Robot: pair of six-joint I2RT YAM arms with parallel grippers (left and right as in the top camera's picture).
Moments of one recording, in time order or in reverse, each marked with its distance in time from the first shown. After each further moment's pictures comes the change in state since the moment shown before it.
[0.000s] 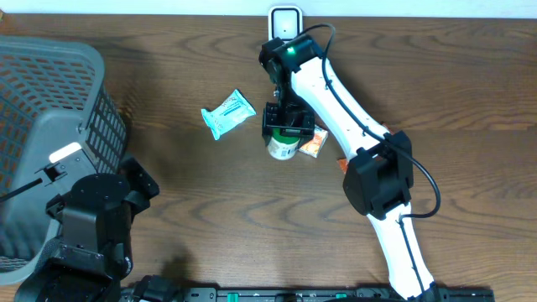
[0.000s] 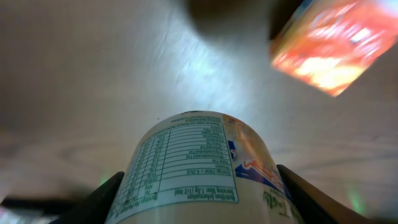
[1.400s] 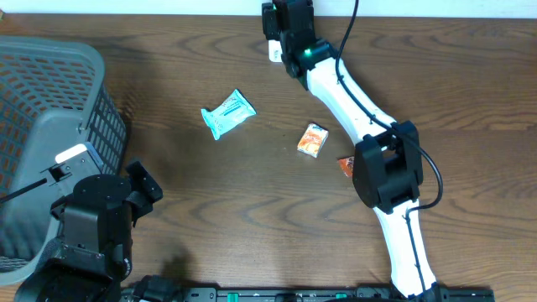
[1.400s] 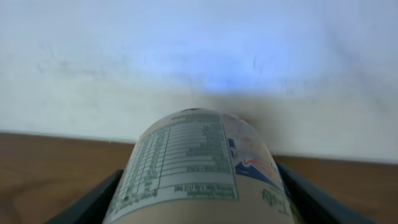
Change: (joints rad) left arm 0.000 0.000 0.000 -0.031 0.042 0.000; right arm -0.088 0.000 -0.184 1.555 0.591 -0.403
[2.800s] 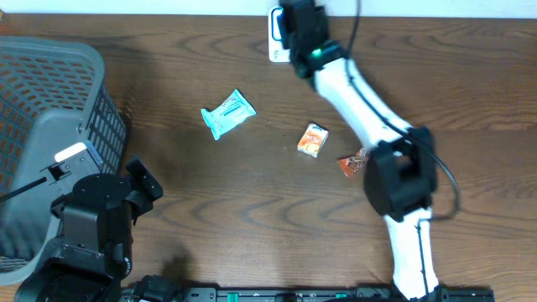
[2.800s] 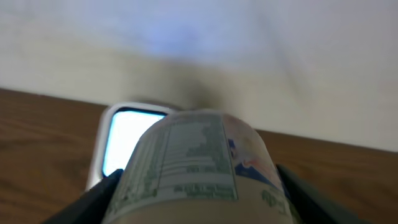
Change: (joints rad) left arm 0.000 0.002 0.000 0.016 0.000 0.000; right arm -0.032 -0.160 -0.069 -0.277 0.138 -0.136
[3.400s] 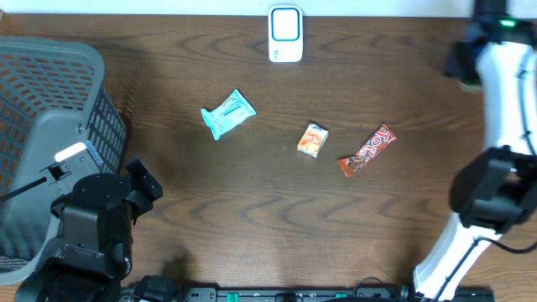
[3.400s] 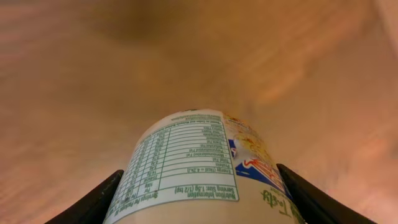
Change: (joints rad) left arm 0.000 0.000 0.000 0.001 0.000 0.000; right arm -0.658 -0.141 0.007 -0.799 -0.135 0.213
